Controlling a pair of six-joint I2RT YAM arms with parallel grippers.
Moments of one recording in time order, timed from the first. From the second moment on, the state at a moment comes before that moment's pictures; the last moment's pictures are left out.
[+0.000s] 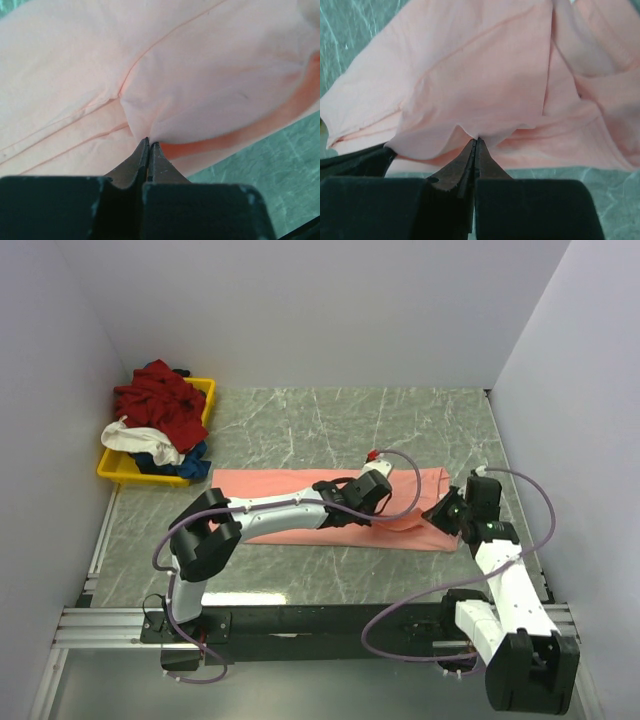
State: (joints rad) left arm -1.10 1.94 1.47 -0.38 -0.33 -0.49; right arm -0.09 0.88 0.54 -0.46 -0.23 0.61
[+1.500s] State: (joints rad) left arm -0.76 1.67 0.91 -0.26 -0.16 -0.71; right arm -0.01 1.61 0.84 -0.33 -0.09 0.74
